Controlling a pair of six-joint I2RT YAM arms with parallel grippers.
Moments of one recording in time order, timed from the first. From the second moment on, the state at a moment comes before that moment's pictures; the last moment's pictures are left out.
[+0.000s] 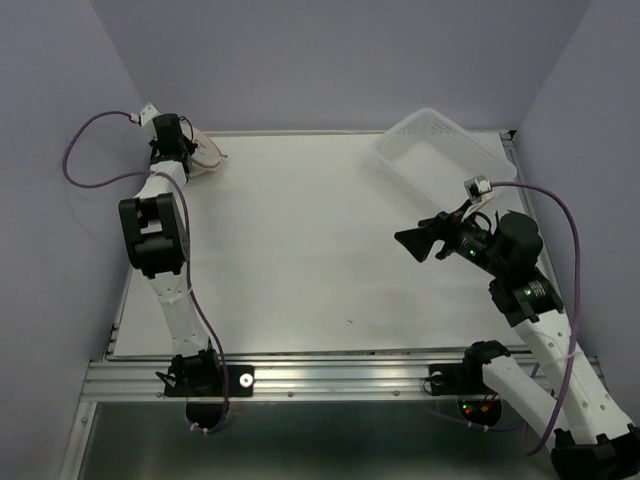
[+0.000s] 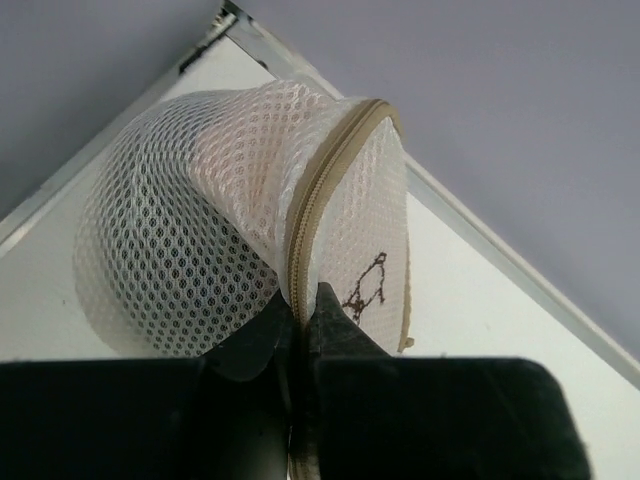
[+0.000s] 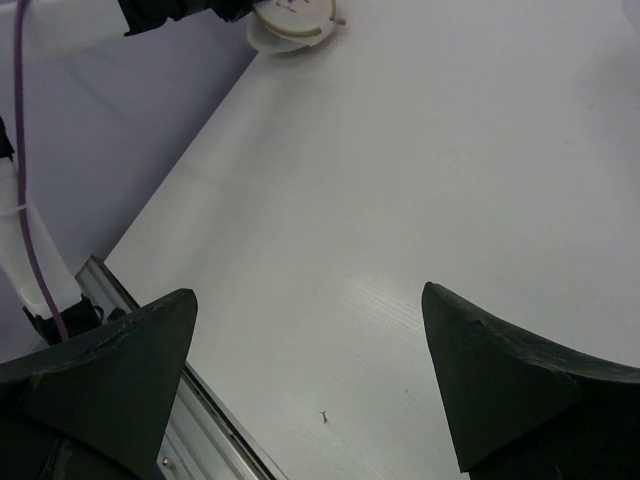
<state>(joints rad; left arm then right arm) 0.17 2.22 1.75 0.06 -0.25 -0.55 0.28 0.70 0.77 -0.19 -0.50 0.42</state>
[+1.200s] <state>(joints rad) -0.44 0.95 0.60 -0.07 0.03 -0.65 0.68 1.03 0.48 0.23 -0.31 0.49</state>
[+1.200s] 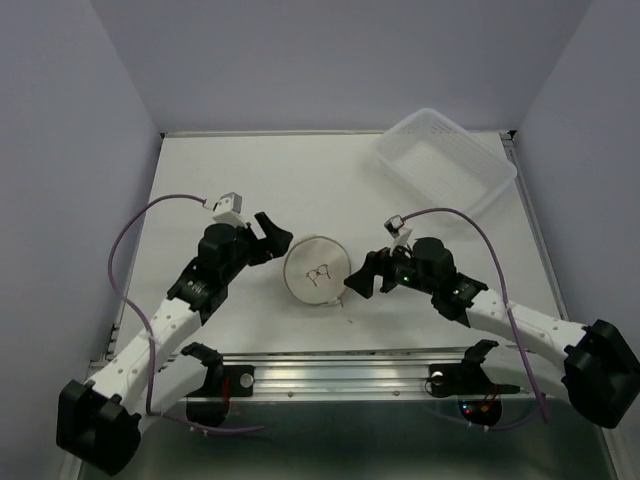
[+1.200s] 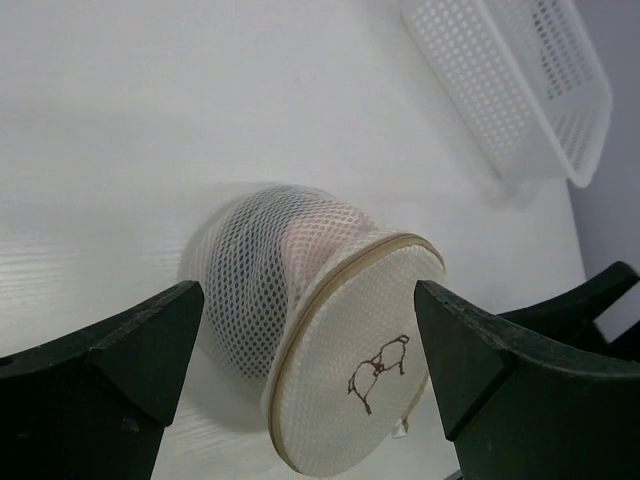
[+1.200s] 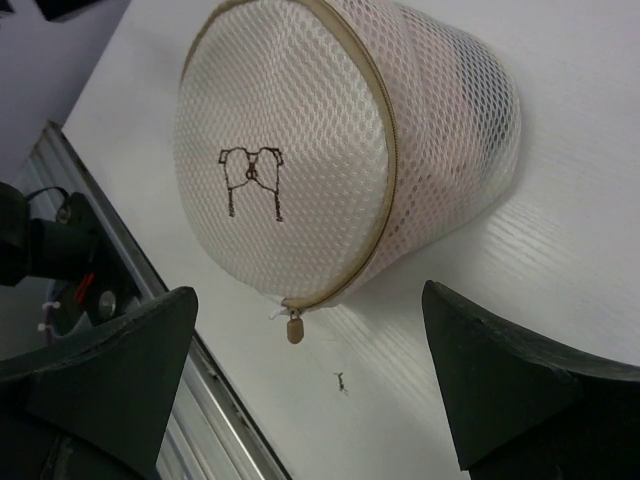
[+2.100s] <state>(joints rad) -0.54 1.00 0.39 0.12 -0.06 -0.93 0.86 1.38 0.54 0.37 -0.20 0.44</state>
